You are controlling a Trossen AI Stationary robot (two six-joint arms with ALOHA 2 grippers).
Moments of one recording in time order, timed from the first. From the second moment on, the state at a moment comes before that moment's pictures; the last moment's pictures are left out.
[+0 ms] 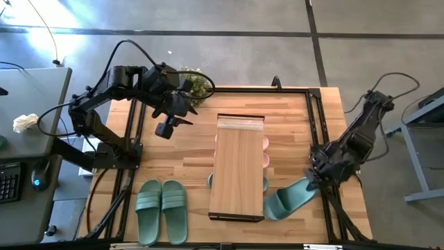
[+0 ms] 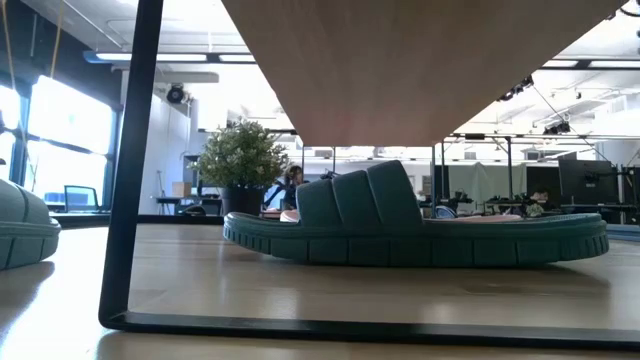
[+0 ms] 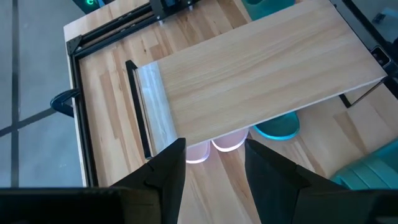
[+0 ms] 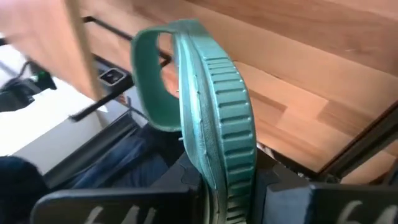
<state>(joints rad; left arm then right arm) 0.25 1.51 2.05 -1.39 0.15 0.53 0.89 0.73 0.77 -0.88 0.04 2.18</state>
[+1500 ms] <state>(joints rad) -0.01 1.16 0.62 -0.24 0.36 0.02 0.95 1.18 0.66 -0.53 0.25 2.22</state>
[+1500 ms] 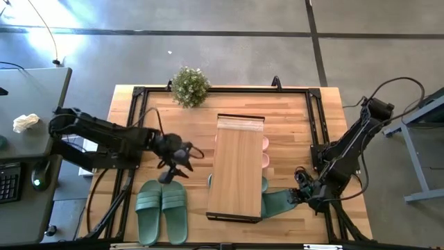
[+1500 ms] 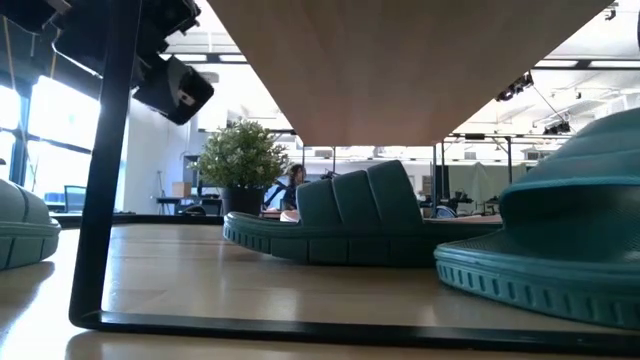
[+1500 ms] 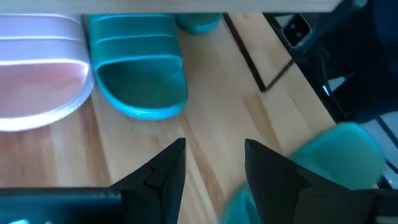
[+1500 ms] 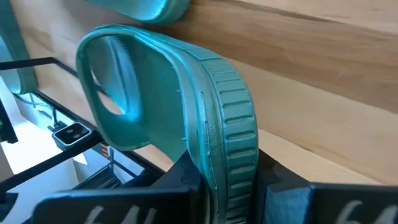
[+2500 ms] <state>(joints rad) -0.44 1.55 0.76 0.19 0.05 -0.14 0.90 1.19 0.50 -0.24 0.23 2.23</state>
